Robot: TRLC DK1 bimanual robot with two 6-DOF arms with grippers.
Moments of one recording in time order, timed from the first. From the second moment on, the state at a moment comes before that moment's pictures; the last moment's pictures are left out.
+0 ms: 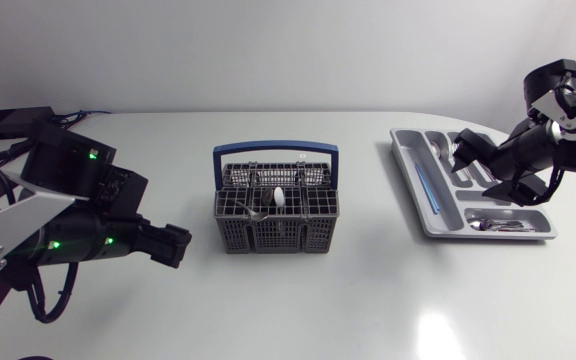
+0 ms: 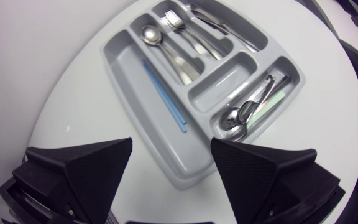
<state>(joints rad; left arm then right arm) -0.42 1.11 0.70 -0.48 -0.06 -0.05 -0.15 1.62 1.12 -0.51 -0.04 0.58</state>
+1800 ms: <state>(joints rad) -0.83 1.45 0.65 0.19 -0.33 0.38 0.29 1.19 0.72 -0.20 -0.43 0.02</state>
